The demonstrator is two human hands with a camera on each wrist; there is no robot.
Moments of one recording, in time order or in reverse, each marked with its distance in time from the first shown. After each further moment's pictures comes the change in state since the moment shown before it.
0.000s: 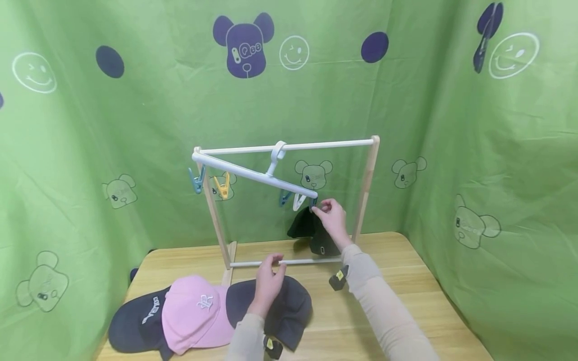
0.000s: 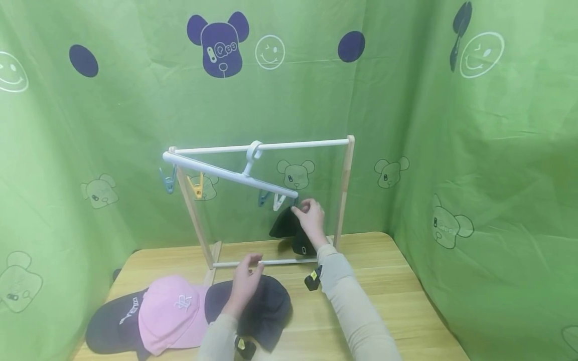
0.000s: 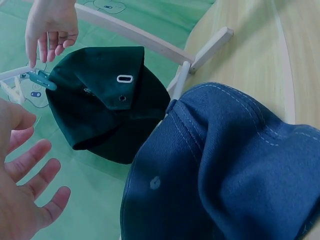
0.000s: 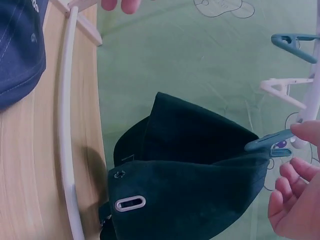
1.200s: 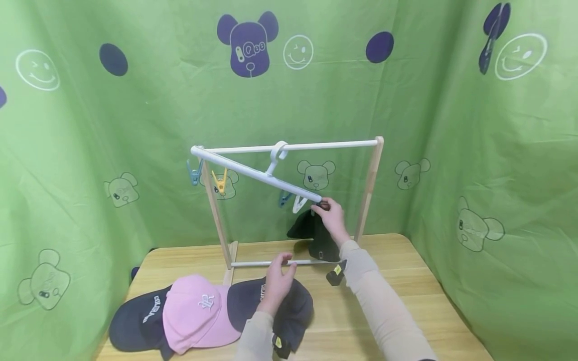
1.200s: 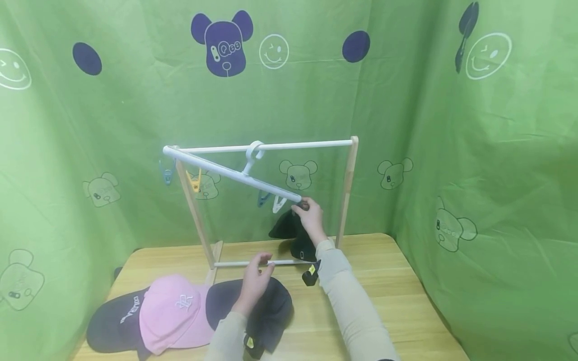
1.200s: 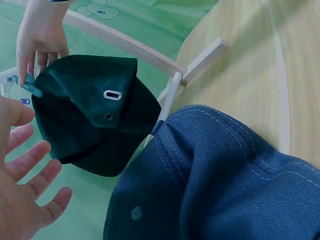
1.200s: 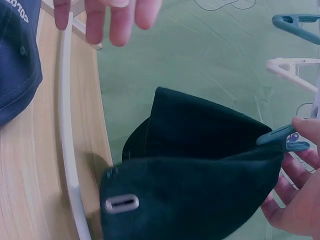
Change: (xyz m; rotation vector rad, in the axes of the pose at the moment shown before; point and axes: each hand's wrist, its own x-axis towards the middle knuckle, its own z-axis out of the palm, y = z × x) left_hand 0.002 0.002 0.020 -0.046 -0.042 -0.023; right_hand 0.016 0.007 0.013 0.154 -0.070 0.045
